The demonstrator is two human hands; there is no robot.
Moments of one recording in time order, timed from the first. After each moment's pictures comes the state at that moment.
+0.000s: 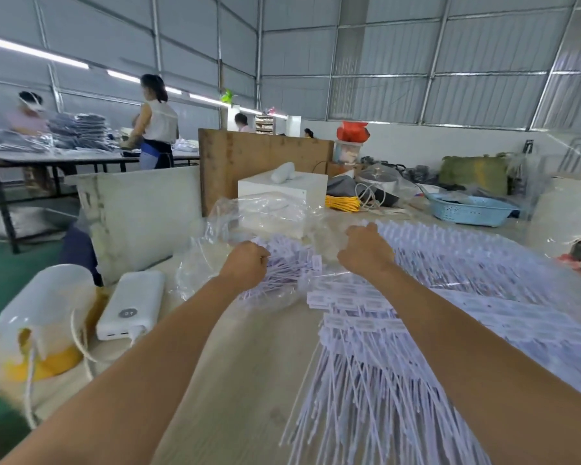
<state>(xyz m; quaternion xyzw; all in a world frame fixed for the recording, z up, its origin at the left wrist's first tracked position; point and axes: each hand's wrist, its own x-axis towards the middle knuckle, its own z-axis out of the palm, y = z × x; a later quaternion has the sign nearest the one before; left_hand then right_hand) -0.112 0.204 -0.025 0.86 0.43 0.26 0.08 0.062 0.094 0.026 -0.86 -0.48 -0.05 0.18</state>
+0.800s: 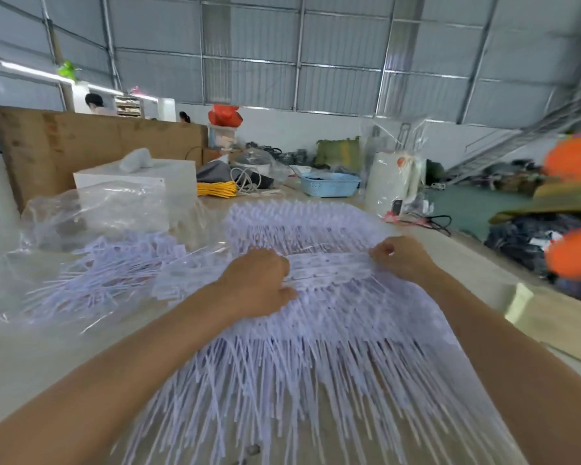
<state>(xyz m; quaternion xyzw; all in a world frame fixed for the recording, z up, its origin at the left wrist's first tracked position) 0.004 0.007 0.013 0.98 0.16 0.09 0.00 0.226 -0.143 0.011 -0.91 -0.32 -0.03 0.26</state>
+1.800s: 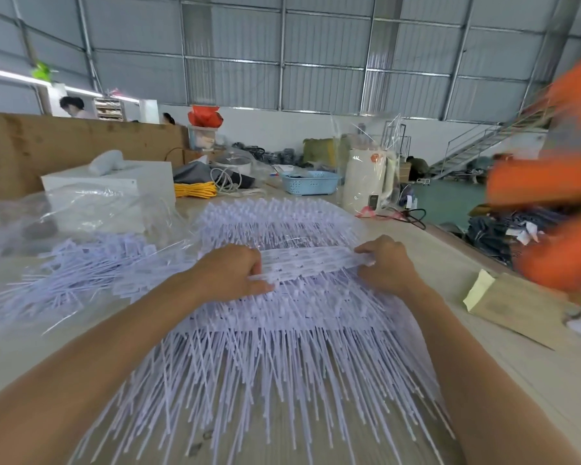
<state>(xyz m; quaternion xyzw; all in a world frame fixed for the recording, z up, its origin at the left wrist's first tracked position) 0.030 0.020 0.004 0.99 0.12 0.09 0.03 0.227 -0.183 -0.011 -0.89 -0.36 -0.11 0.25</state>
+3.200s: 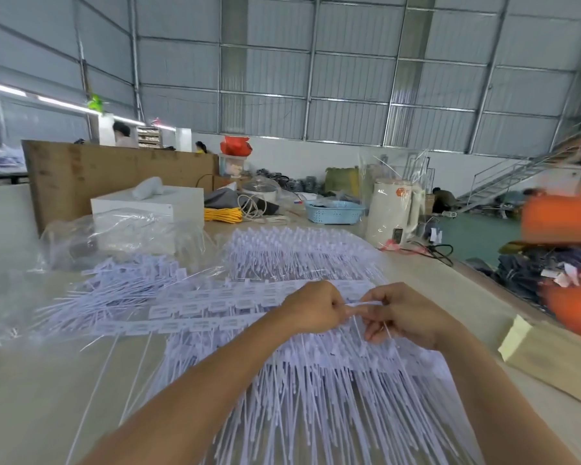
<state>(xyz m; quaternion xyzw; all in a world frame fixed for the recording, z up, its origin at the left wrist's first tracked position) 0.075 -0.043 0.006 0.95 0.10 0.10 0.27 0.180 -0.187 0.008 -0.72 -0.38 0.27 0.52</state>
